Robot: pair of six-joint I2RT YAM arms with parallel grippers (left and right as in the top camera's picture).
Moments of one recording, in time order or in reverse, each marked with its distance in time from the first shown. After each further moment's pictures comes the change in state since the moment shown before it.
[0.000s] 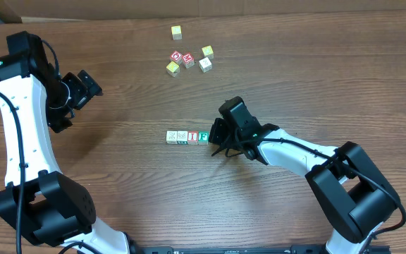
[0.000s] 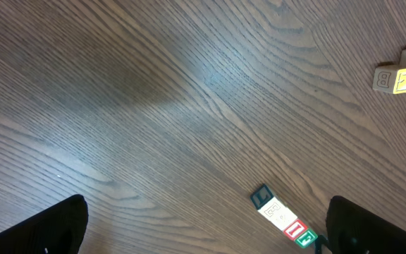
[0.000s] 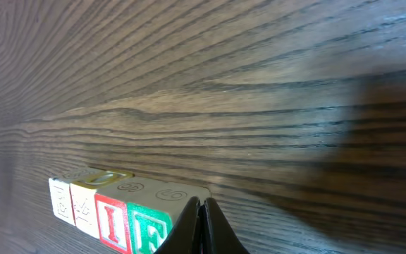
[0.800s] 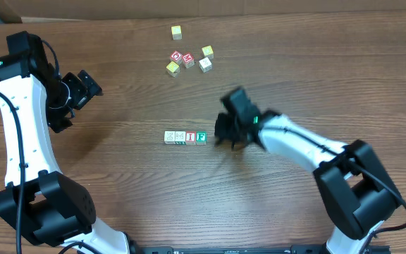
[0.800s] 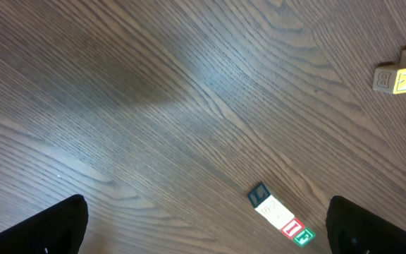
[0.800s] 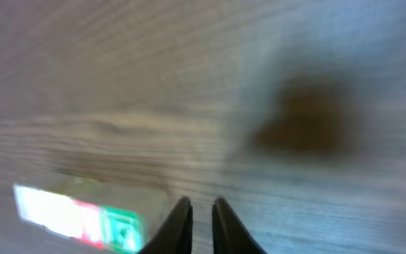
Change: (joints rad) left arm 0.000 0.000 0.000 0.000 0.001 0.000; right arm -0.068 0.006 0.251 -0.411 0.044 -0.174
